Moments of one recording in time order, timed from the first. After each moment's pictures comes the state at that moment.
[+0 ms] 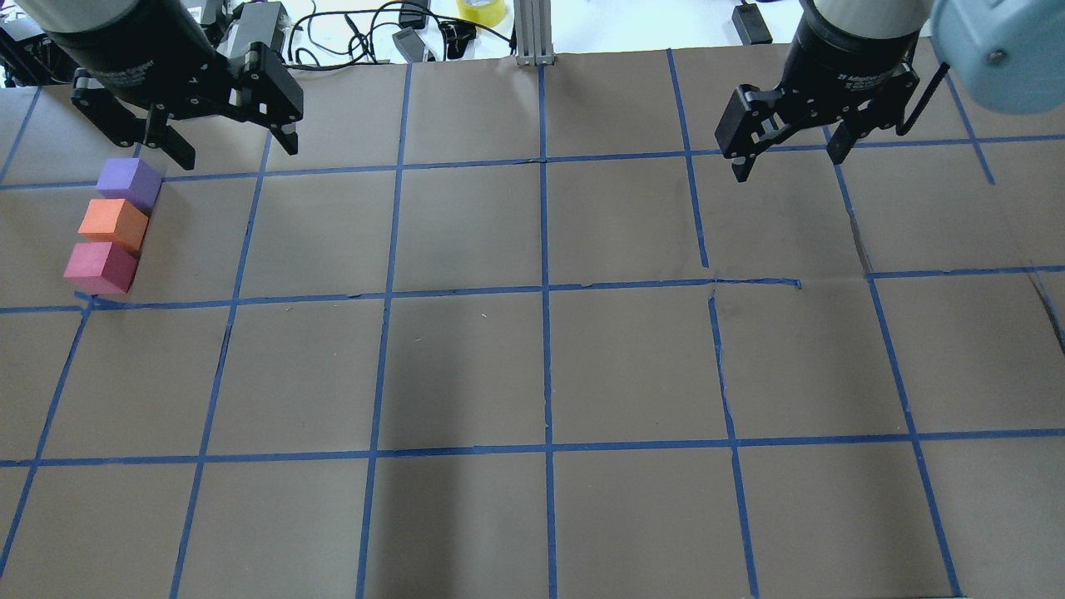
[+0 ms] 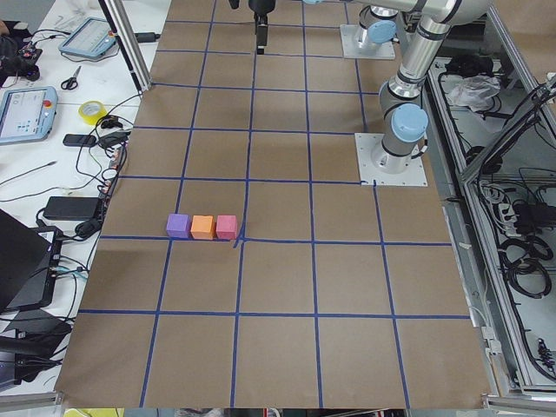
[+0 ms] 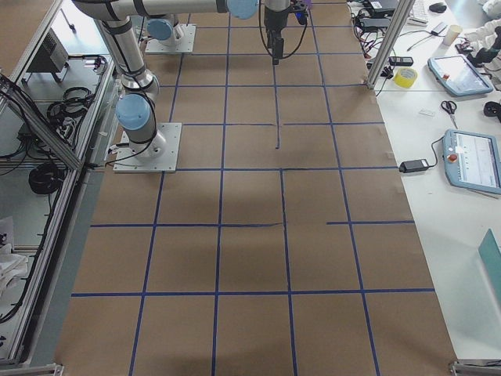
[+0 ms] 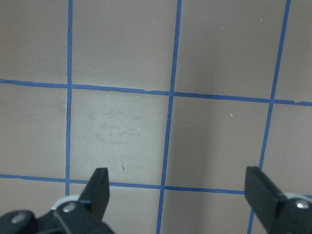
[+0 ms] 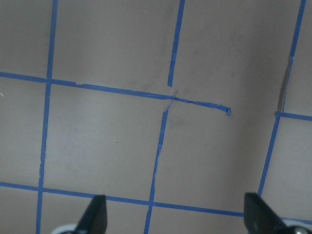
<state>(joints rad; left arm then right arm) -1.57 -1.52 -1.48 -1.62 1.57 -0.10 1.58 -1.54 1.50 -1.53 -1.59 -0.14</state>
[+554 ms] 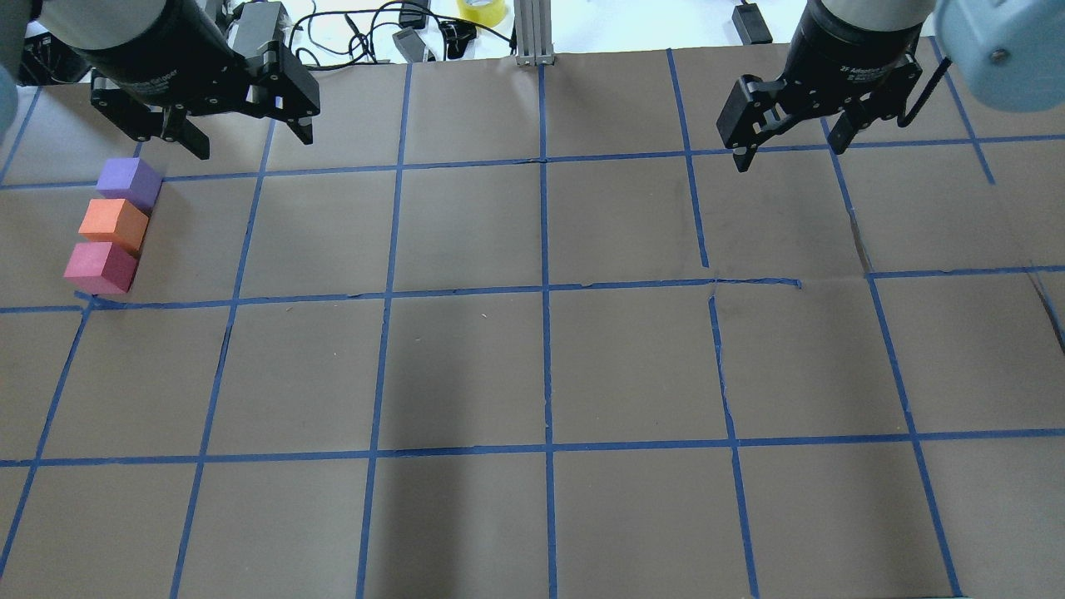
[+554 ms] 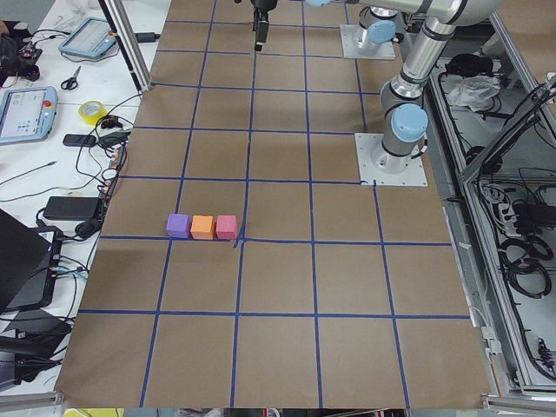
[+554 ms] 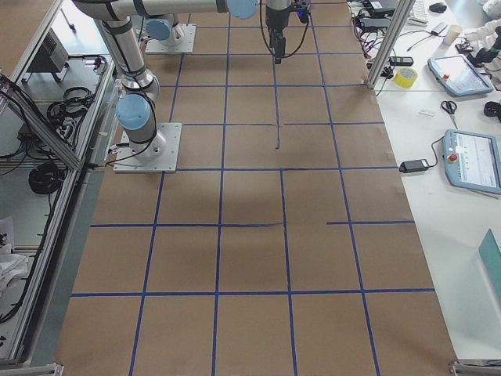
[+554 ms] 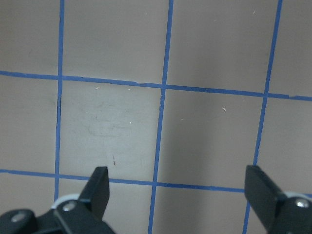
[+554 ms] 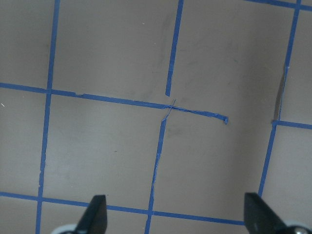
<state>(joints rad) -1.58 -1.51 -1.51 -1.49 1.58 -0.12 1.58 -1.54 1.49 -1.57 -1.58 -0.14</state>
